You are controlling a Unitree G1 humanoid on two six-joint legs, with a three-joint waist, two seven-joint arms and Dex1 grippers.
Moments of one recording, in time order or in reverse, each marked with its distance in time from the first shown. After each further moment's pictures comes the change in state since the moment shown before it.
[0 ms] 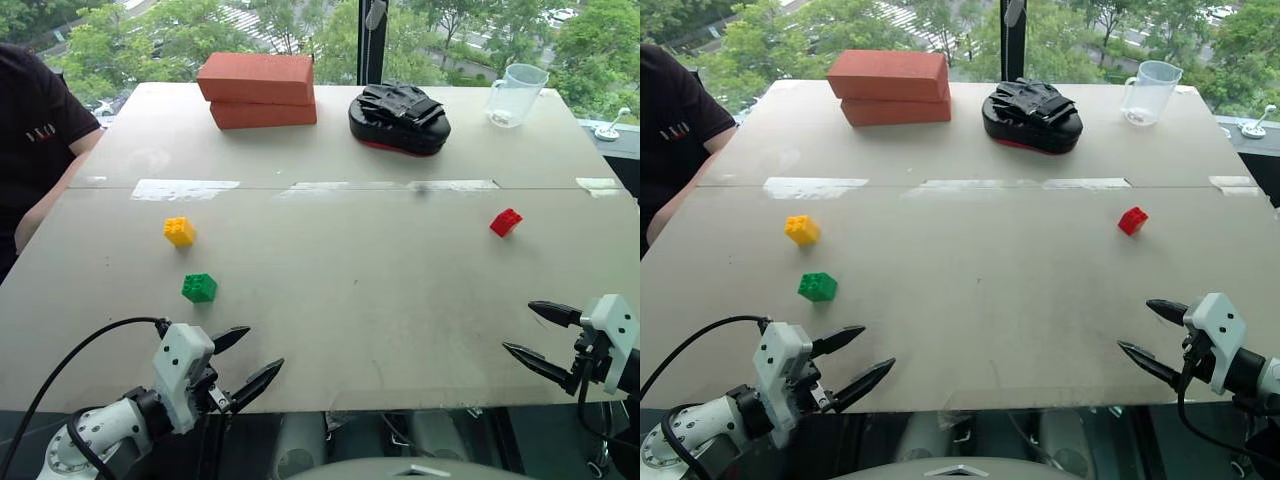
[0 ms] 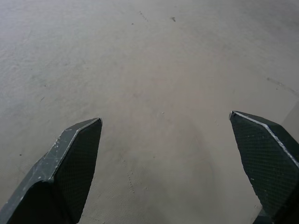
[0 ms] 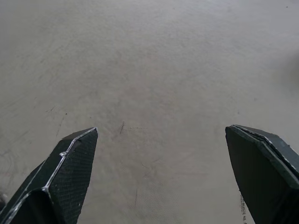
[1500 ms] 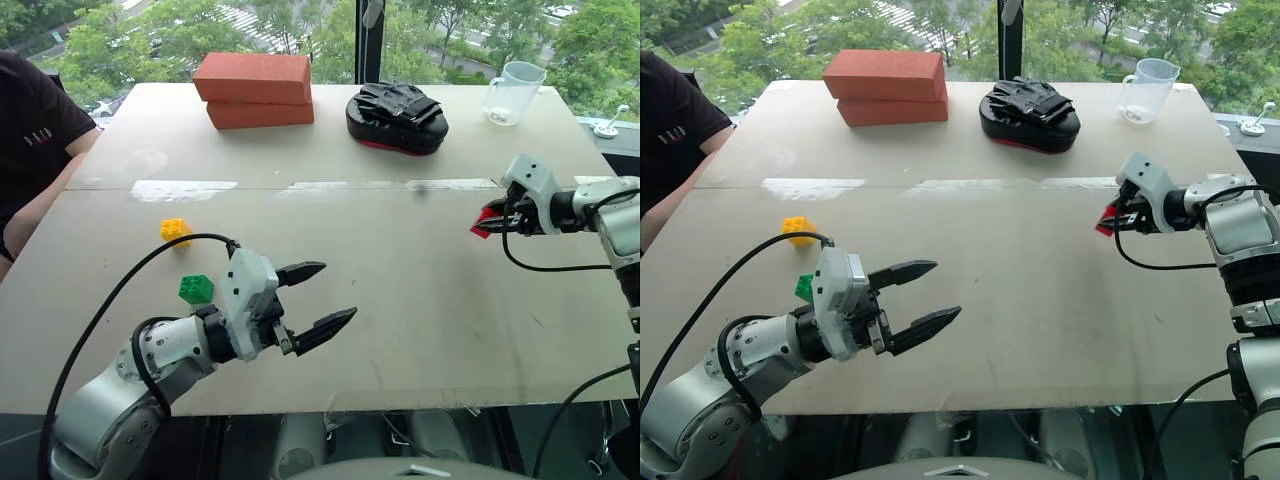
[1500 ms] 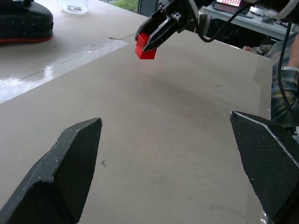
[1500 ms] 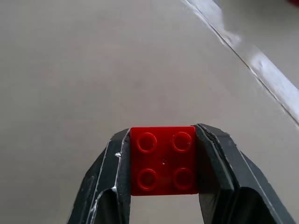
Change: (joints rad) left arm -0.502 0.102 -0.202 -0.163 -0.249 0.245 0.168; right arm -1.241 -0.077 0.630 0.689 -0.340 0.209 0.273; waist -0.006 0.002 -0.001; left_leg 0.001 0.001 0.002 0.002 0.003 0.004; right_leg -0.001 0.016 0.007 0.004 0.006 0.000
